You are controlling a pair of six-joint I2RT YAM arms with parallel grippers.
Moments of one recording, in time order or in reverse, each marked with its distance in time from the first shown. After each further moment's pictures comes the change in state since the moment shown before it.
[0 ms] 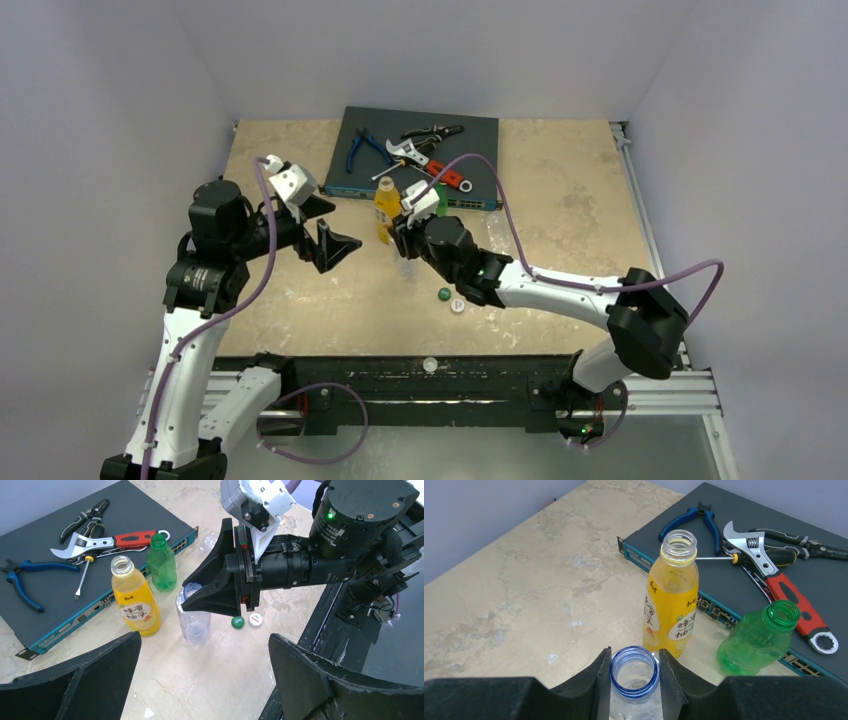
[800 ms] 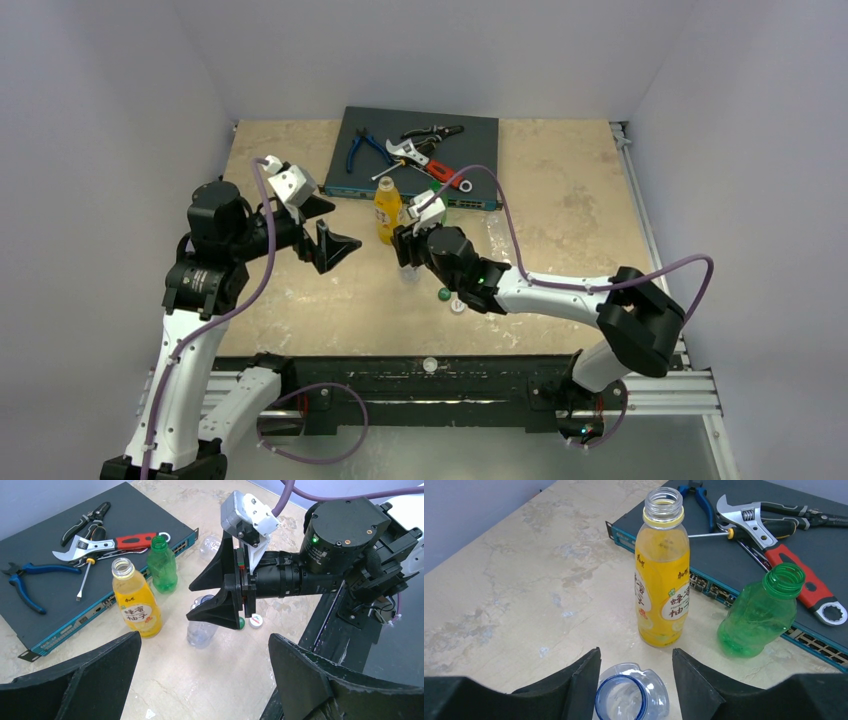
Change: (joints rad) left arm 0.000 -0.006 0.000 0.005 0.001 0.002; right arm 0.000 0.024 -0.106 0.111 0.047 0.060
